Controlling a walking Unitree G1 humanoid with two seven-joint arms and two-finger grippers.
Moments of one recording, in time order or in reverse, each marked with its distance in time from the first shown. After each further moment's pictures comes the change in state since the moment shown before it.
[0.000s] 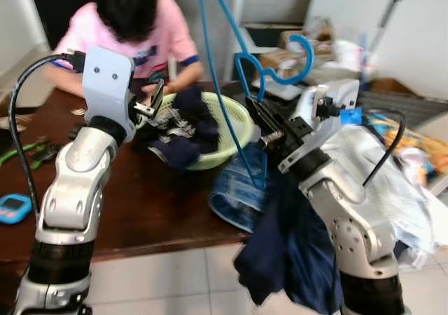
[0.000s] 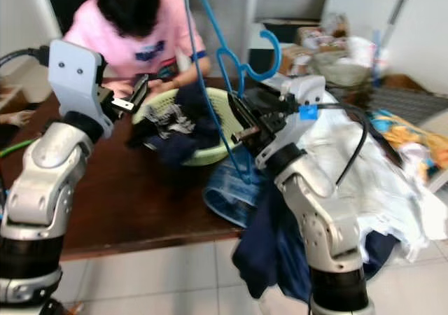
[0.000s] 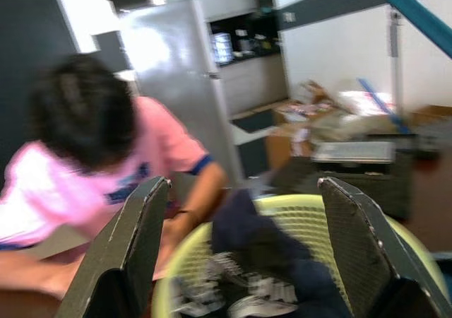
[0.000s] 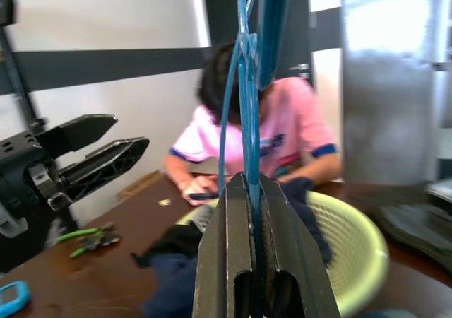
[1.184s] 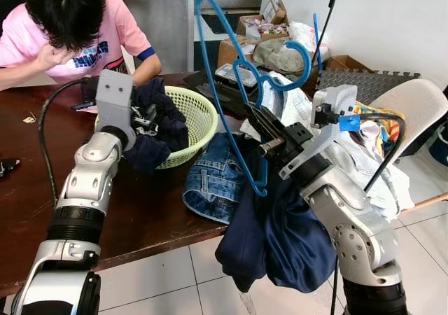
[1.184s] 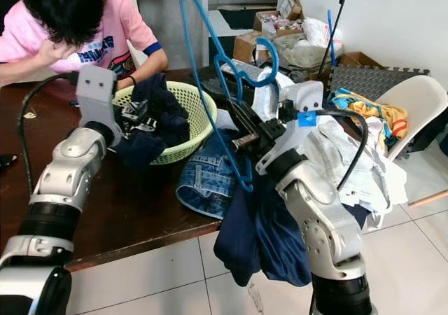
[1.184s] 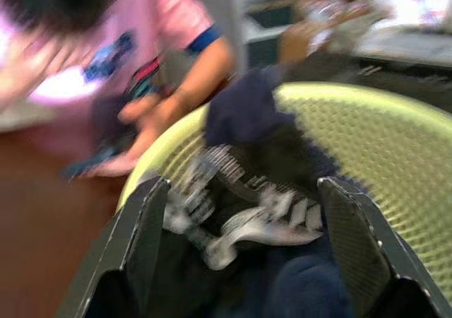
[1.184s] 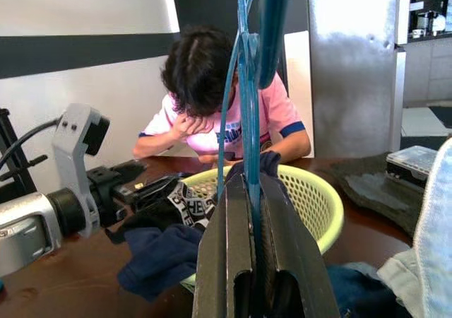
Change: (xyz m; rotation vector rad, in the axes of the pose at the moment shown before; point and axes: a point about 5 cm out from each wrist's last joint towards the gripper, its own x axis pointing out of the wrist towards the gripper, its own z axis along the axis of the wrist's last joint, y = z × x) left arm 0.021 0.032 -0.094 -0.092 0.367 0.217; right arm -0.008 0.004 -0.005 -0.002 0.038 0.012
